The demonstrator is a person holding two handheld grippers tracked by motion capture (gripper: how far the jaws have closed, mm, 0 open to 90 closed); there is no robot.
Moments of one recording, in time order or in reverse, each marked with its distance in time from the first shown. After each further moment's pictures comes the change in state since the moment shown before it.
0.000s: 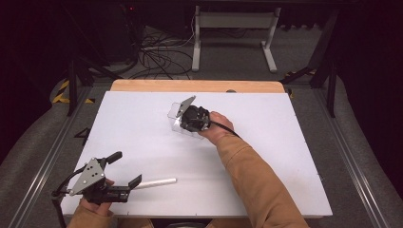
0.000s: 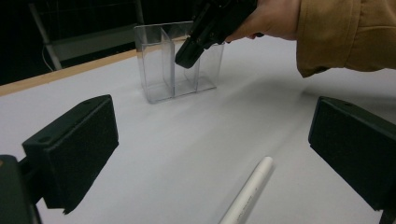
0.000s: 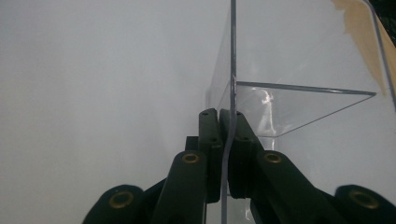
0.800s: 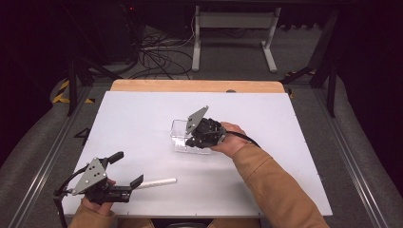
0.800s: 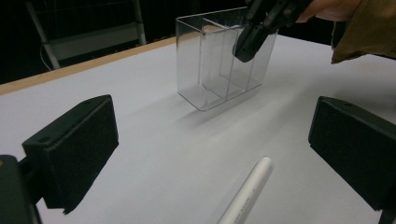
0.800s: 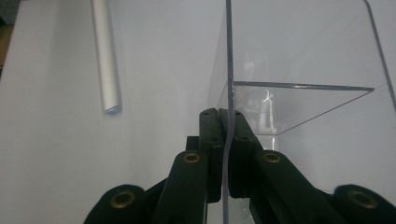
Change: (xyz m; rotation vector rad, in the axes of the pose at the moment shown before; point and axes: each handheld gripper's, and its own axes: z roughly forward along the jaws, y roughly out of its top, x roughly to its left) left arm -0.002 0.001 0.003 0.009 -0.007 0.004; right arm 0.044 -0.017 -0.059 -0.027 0.200 -0.111
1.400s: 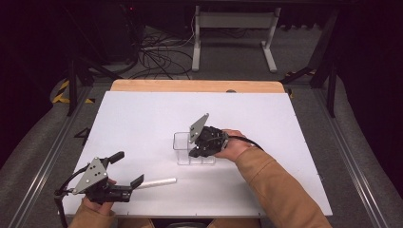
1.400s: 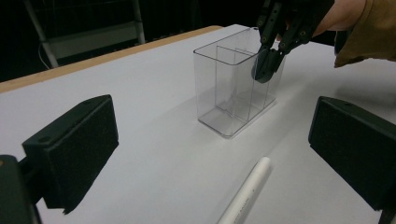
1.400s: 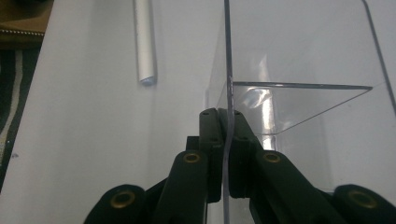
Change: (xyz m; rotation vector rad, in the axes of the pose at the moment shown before) left arm 0.000 0.000 0.001 0.005 -0.005 -0.007; right arm 0.007 -0.017 0.013 0.034 0.124 -0.028
